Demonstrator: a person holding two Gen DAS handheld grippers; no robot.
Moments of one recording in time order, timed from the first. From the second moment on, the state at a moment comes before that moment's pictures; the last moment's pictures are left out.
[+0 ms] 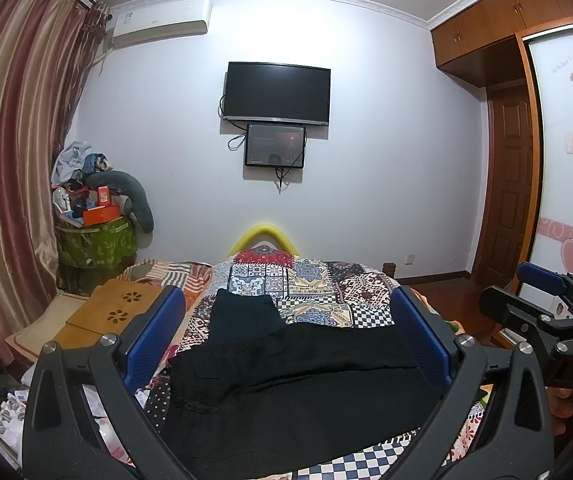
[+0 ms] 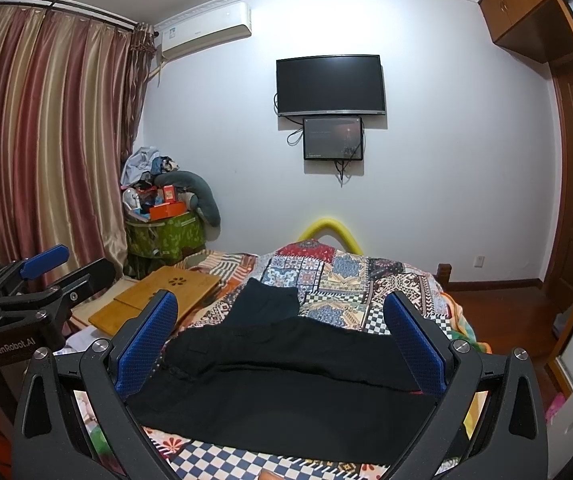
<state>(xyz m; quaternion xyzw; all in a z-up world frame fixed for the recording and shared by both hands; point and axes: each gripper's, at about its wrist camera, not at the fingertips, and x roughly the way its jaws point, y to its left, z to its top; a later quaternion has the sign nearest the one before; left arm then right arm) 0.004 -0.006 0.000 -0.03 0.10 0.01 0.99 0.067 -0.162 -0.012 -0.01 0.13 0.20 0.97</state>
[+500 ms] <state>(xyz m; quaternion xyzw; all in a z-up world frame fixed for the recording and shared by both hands) 0.037 0.005 -0.010 -0.03 0.13 0.01 0.99 0.089 -0.161 -0.026 -0.02 0.14 0.19 0.97</state>
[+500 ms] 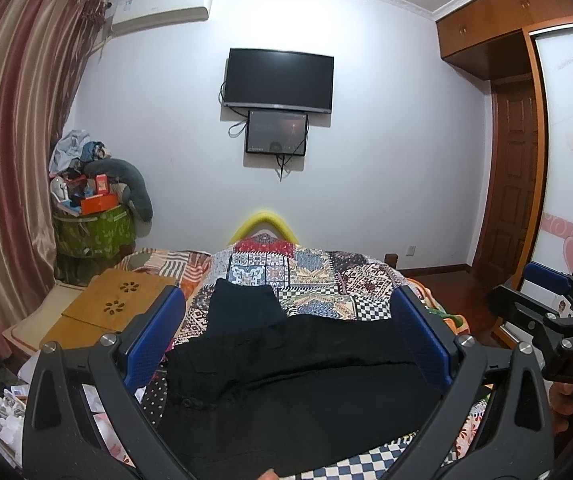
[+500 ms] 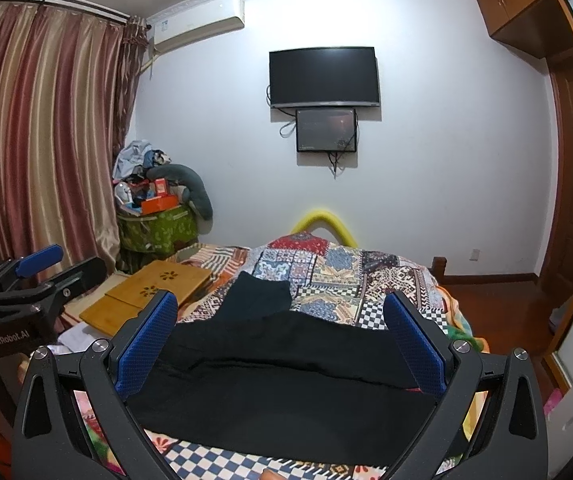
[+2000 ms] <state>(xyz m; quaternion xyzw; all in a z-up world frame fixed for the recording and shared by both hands) 0.388 0.228 -0.323 -0.09 0.54 0.09 0.84 0.466 -0.130 -0.252 -0.17 0.45 0.25 0.84</state>
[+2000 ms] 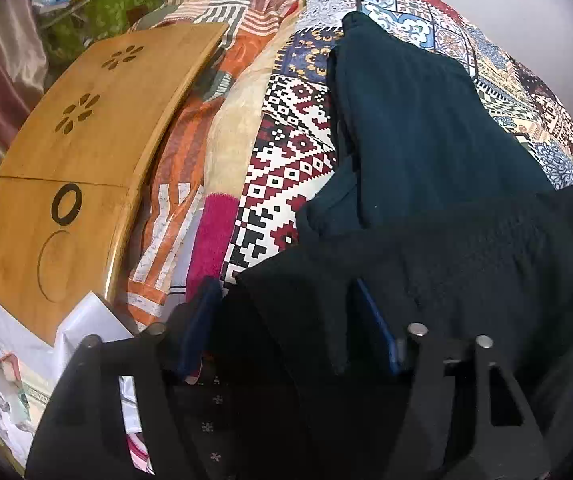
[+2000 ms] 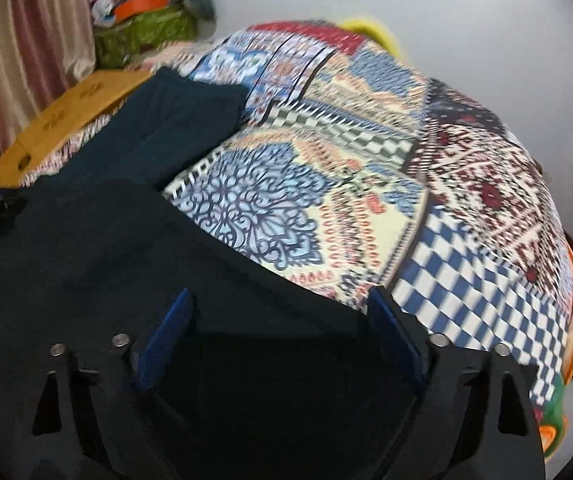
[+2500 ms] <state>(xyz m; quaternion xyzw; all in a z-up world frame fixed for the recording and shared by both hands) 0.367 0.207 -0.283 -0.02 0.50 0.11 0.86 0.453 -0.107 -0.255 -0.18 0.45 0.26 0.84</state>
